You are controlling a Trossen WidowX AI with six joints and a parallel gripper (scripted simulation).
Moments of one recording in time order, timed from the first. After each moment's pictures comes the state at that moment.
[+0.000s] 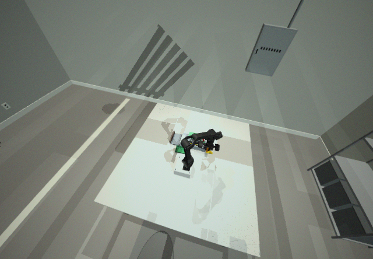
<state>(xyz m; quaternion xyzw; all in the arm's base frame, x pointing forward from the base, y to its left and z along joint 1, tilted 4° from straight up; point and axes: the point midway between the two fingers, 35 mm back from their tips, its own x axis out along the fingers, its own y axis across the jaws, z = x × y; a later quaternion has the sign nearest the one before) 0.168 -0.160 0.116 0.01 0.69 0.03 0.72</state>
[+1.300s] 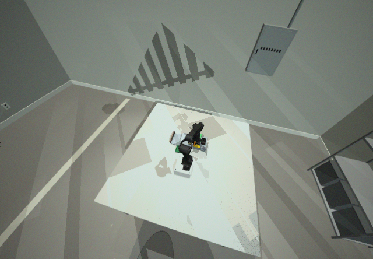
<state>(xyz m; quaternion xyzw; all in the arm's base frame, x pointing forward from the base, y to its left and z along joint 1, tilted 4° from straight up) 0.207 -0.034 0.119 0.03 0.69 0.01 0.72</state>
